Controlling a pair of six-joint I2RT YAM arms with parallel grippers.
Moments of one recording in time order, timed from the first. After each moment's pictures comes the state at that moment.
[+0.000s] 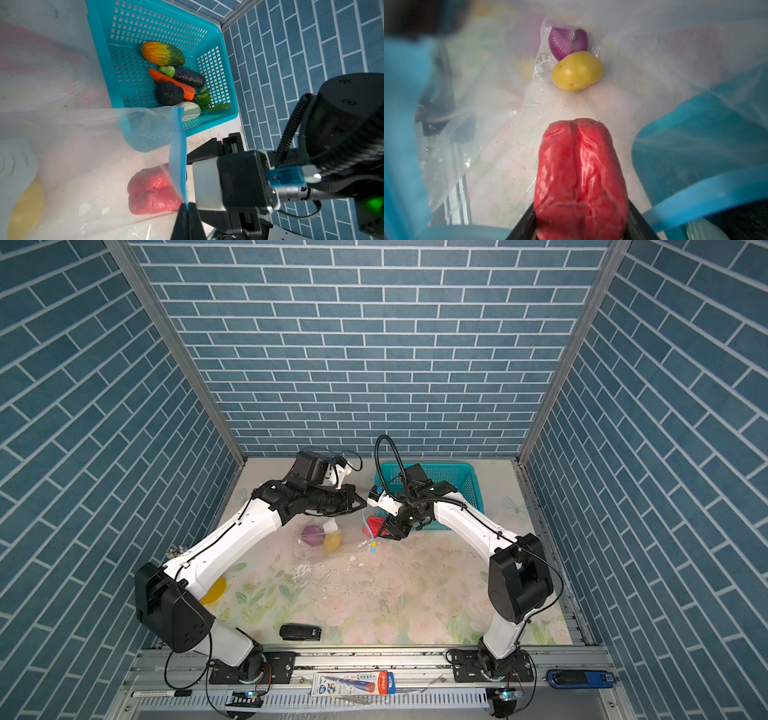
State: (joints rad) left arm -0.53 1.55 1.46 -0.65 0.45 -0.61; right arm 0.60 1.73 1.44 -0.80 -0.53 -0.48
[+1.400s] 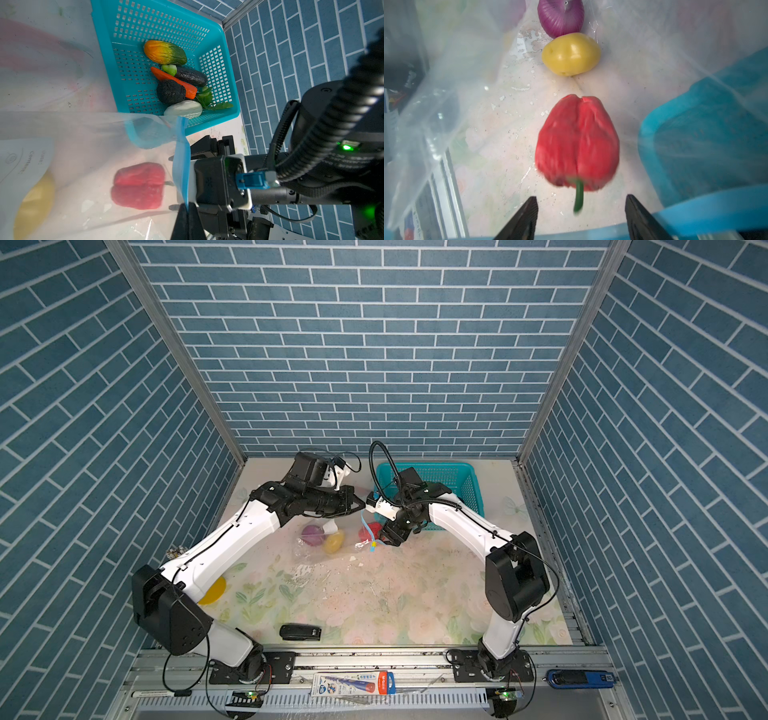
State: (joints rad) left arm -0.53 1.54 1.44 -0.65 0.45 -0.61; right arm 0.64 1.74 1.45 -0.84 -0.43 -0.48
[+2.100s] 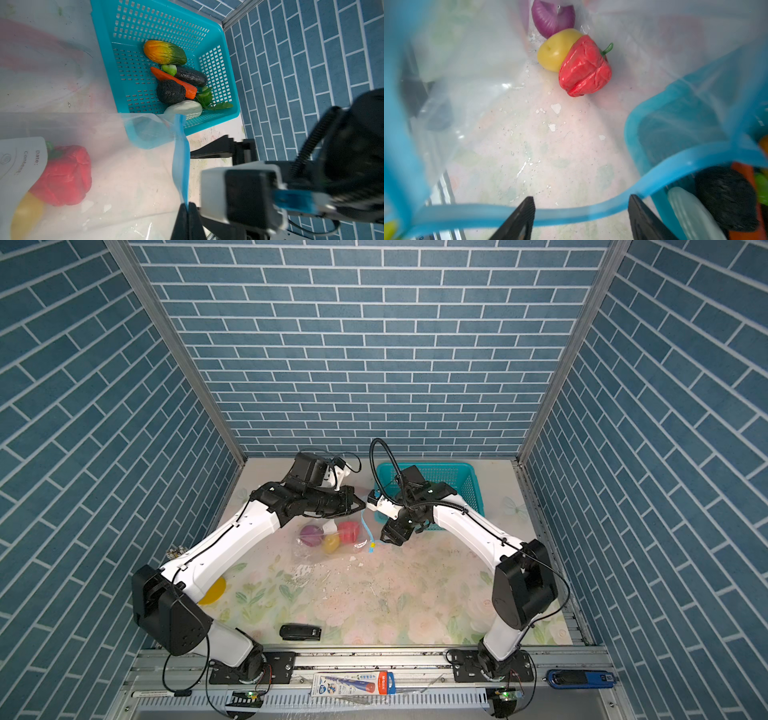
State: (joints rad) left arm -0.53 1.53 1.43 -0.64 0.45 -0.61; right arm 0.64 1.63 1.45 -0.86 -0.34 -0.48
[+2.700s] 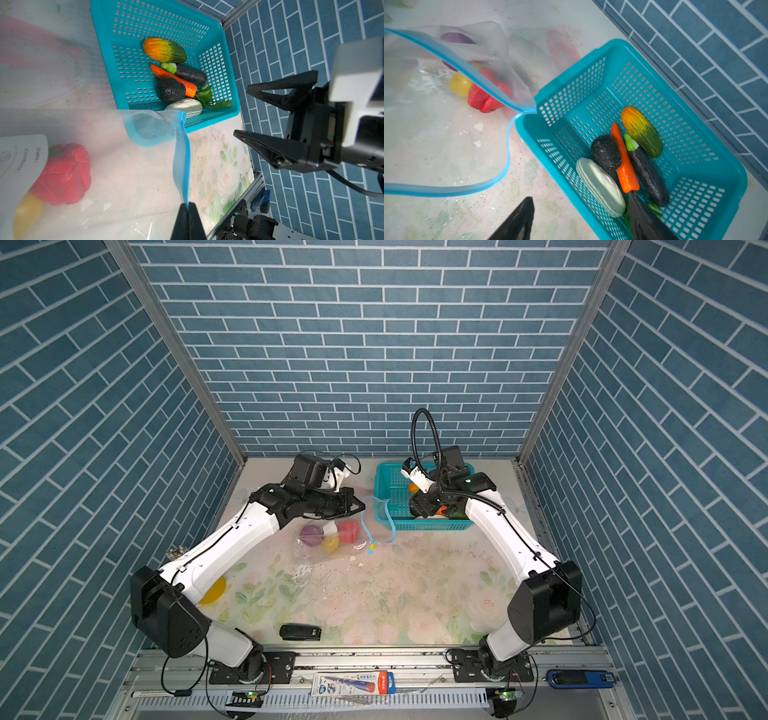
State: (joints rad) left arm -0.53 1.52 1.42 -0.64 0.45 -0.61; right arm 0.41 1.57 1.48 -0.79 -0.21 -0.47
